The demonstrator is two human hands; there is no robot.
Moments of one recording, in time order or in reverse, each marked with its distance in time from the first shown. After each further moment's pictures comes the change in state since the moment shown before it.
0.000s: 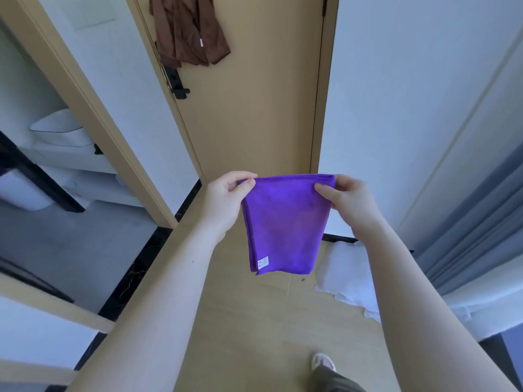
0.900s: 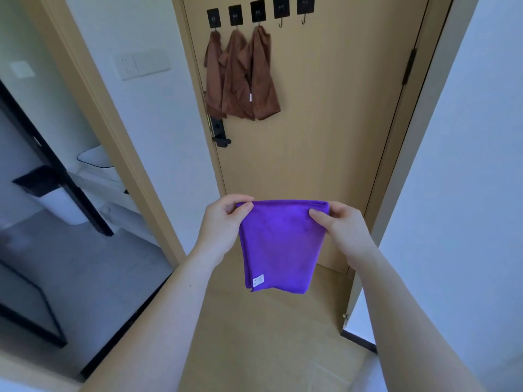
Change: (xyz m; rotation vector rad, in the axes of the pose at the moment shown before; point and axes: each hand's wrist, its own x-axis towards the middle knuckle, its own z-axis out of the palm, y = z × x) left_hand 0.320 -0.007 -0.023 -0.025 0.286 -0.009; right_hand 0.354 -0.048 0.097 0.049 -0.219 -0.042
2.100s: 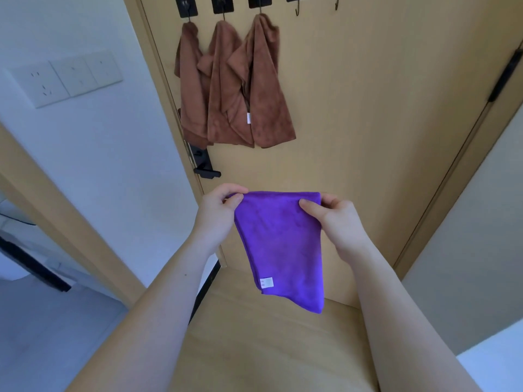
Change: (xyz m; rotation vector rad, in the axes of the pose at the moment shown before) left_hand 0.413 -0.056 -0.030 0.088 -0.128 0.053; right_hand 0.345 -0.025 0.148 0.127 0.108 0.063
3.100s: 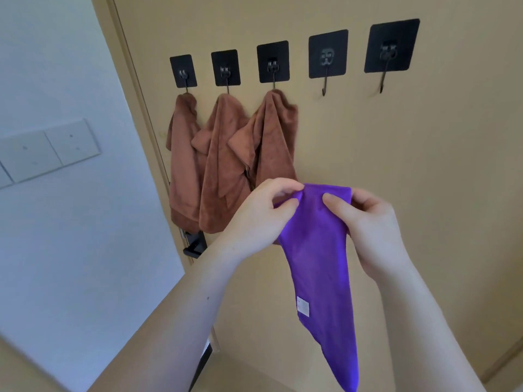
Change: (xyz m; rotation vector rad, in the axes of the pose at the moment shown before) left_hand 0.252 0.101 0.069 0.199 -0.207 0.338; right_hand 0.243 -0.122 0.019 0.087 0.058 -0.270
